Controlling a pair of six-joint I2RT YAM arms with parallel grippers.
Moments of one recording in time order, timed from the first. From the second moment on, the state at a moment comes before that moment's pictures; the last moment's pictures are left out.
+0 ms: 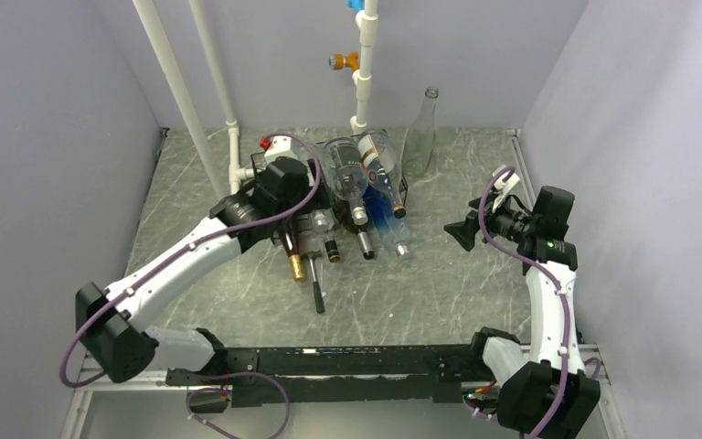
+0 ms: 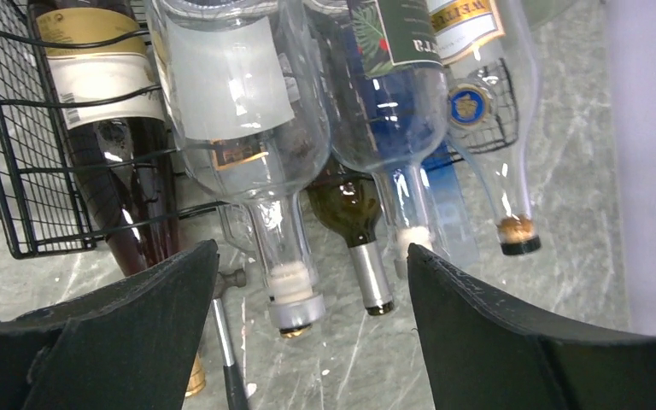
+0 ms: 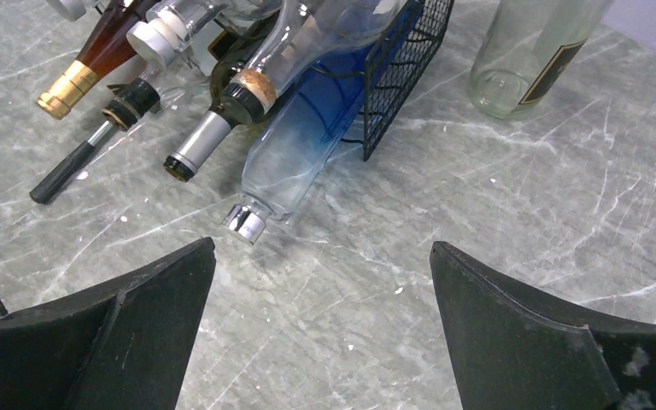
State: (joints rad) left arm -0.73 1.27 1.20 -0.47 -0.38 -0.72; right arm -0.30 0.94 0.81 -0.46 -1.01 -0.49
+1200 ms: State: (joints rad) left arm -0.81 1.59 1.27 -0.51 -0.69 -0.73; right arm -0.29 0.93 0.81 -0.45 -1.00 -0.49
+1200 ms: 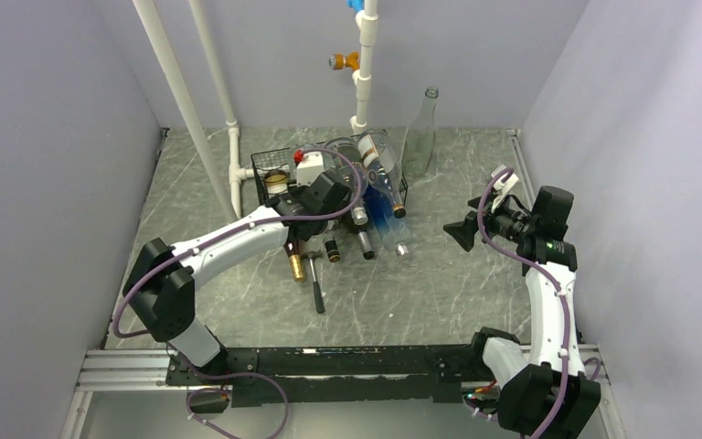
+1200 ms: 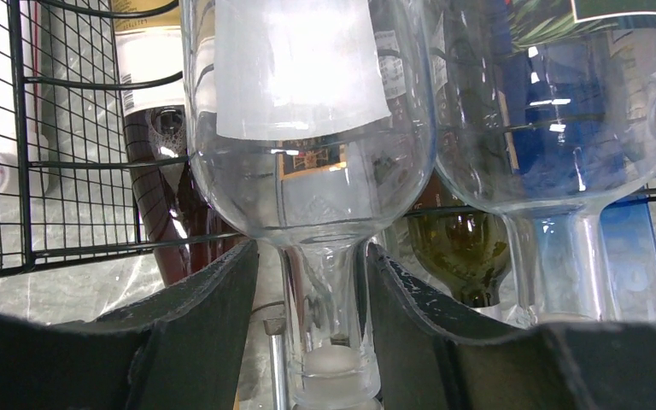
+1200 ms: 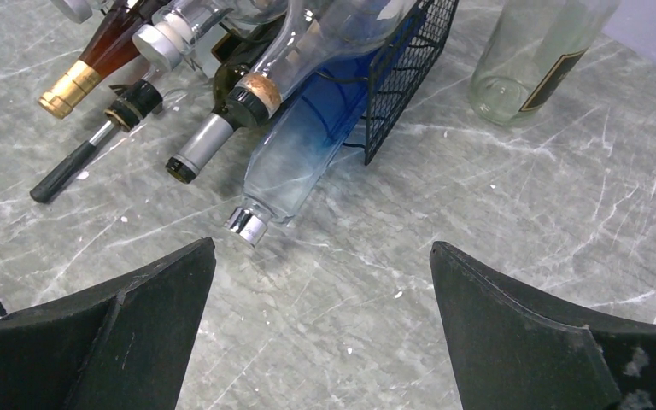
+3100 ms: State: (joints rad) left arm -0.83 1.44 1.06 -0.40 -0.76 -0.59; right arm -0.27 0.94 0.81 -0.46 -0.99 -0.51
